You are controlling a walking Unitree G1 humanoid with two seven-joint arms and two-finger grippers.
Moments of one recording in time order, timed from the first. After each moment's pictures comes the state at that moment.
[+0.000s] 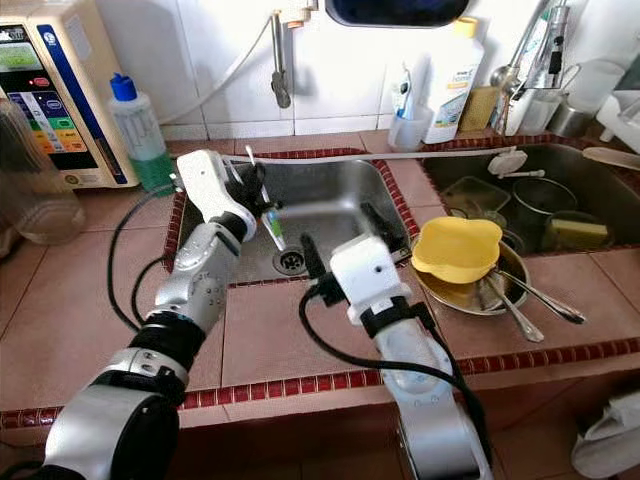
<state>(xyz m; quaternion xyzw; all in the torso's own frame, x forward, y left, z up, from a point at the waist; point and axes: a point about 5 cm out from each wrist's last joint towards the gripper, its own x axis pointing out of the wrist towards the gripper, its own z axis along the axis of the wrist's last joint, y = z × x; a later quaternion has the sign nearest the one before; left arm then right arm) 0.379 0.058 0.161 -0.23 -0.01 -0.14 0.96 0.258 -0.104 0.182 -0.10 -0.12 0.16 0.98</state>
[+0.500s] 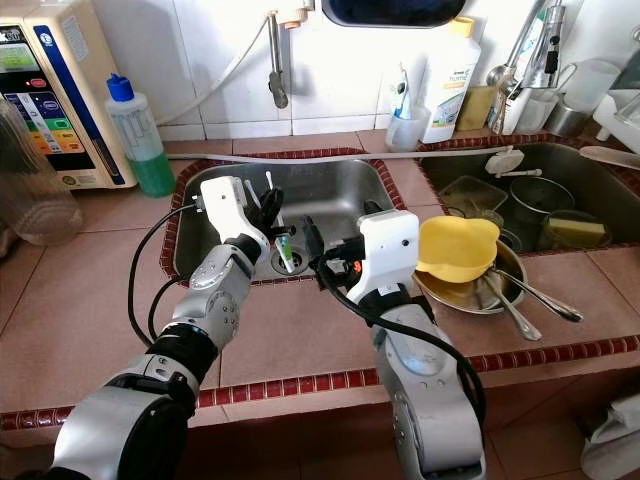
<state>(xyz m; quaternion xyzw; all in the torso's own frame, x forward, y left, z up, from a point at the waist) 0.373 0.051 0.140 -0.21 0.00 -0.16 0.96 0.258 -0.100 0.194 0.01 -0.07 0.17 0.98</state>
